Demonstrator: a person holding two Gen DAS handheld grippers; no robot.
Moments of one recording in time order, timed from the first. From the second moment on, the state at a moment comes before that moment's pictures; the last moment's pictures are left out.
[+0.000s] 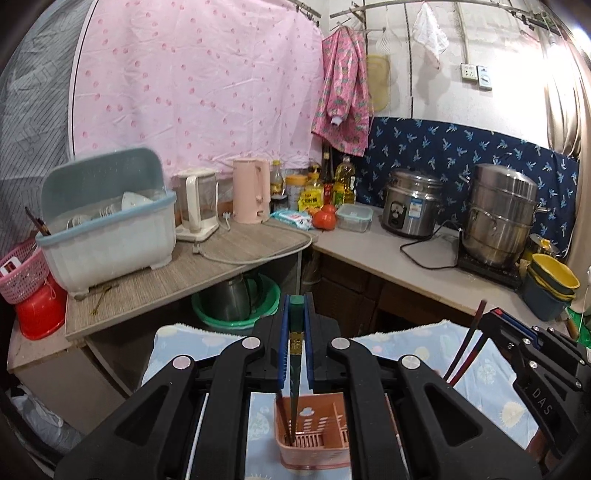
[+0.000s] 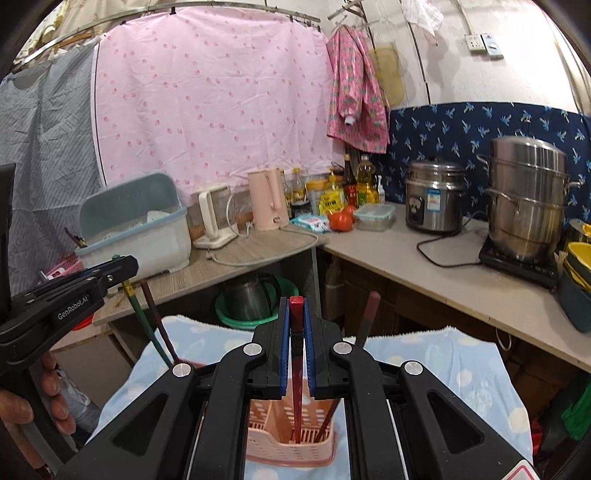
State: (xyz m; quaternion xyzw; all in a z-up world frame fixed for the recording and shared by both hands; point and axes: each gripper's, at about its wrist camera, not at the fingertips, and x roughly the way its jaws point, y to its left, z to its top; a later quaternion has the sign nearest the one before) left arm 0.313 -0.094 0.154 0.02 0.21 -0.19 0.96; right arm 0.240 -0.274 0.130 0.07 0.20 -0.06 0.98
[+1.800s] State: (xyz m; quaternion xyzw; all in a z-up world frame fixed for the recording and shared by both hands) left arm 0.086 -0.028 -0.040 -0.01 0.39 -0.17 0.91; right arm -0.009 -0.267 -0.048 0.13 0.33 -0.14 0.92
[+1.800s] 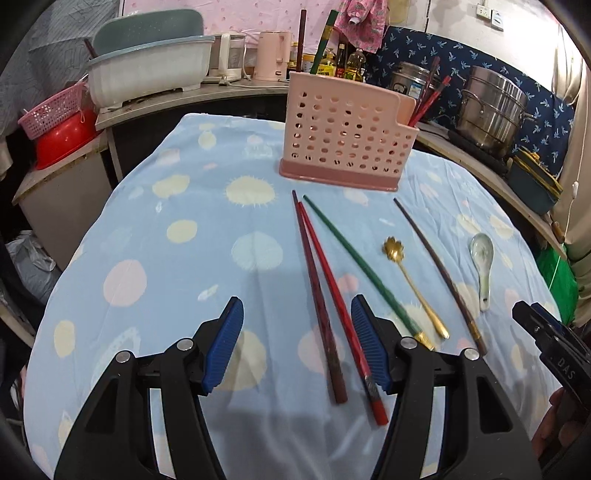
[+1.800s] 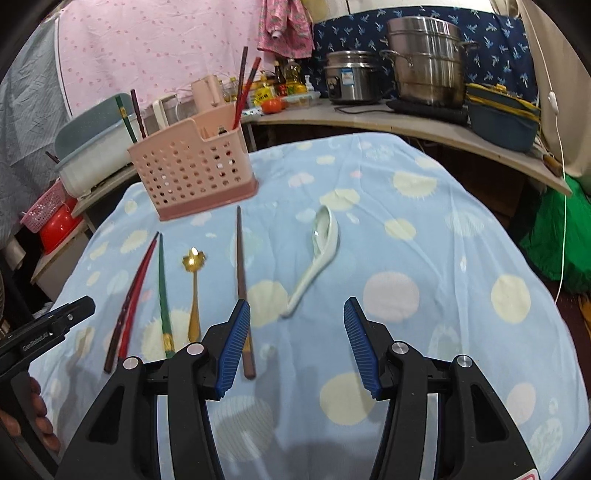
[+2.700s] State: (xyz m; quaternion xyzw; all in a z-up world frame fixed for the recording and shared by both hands) left arm 0.075 -0.035 -0.070 0.03 0.42 -0.16 0.89; right arm -0.001 -0.273 -0.067 0.16 0.38 -0.14 0.90
